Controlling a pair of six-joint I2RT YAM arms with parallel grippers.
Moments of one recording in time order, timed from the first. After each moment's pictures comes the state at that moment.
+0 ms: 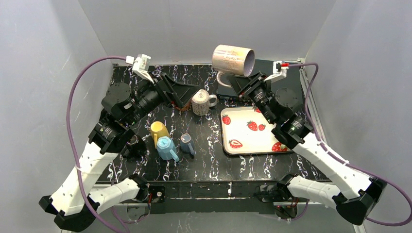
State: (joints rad) left arm -0.65 0.97 1.37 -0.32 0.19 -0.66; right arm 0.75 1.00 1.01 0.24 0.13 0.81
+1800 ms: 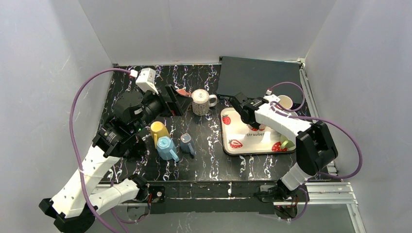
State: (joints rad) left arm -0.65 0.89 1.23 -0.51 -0.05 -0.56; right arm 0.64 1.59 1.16 -0.95 0.76 1.37
